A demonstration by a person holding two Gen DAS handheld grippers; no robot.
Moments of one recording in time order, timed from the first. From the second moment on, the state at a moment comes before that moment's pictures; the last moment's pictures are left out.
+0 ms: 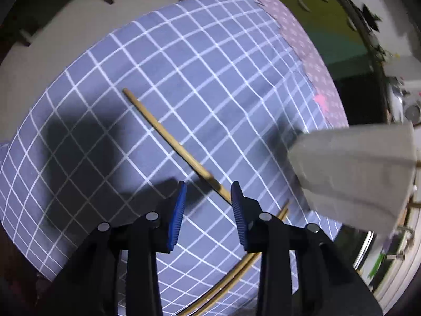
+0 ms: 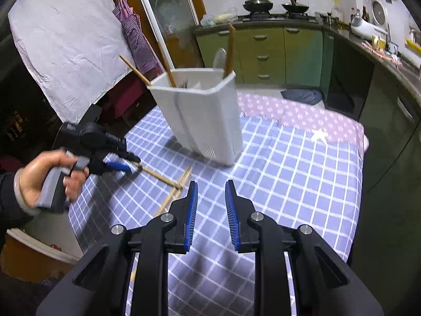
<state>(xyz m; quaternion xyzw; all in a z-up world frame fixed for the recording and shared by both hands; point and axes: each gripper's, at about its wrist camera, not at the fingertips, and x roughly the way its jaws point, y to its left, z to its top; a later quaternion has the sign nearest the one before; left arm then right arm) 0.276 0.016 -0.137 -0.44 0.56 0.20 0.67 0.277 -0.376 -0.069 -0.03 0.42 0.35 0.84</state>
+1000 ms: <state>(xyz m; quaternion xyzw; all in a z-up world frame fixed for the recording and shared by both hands) 0.328 0.032 -0.142 -0.35 0.65 0.15 0.65 0.246 -0.399 -0.133 -0.08 0.57 0.33 0.75</state>
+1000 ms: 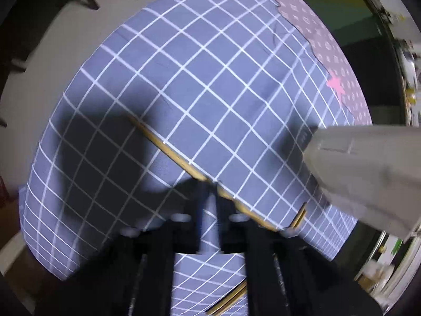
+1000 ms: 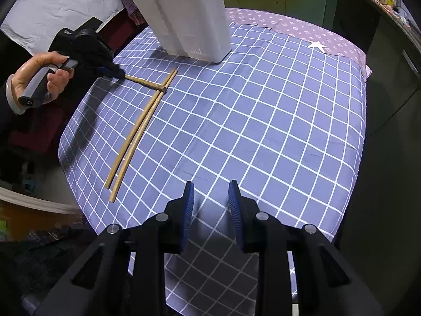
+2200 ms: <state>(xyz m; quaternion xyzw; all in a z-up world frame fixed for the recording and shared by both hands) 0.266 0.024 -0.084 -0.24 0.63 0.03 0.74 0.278 -0.233 -0.129 -0.32 0.41 0.46 0.72</state>
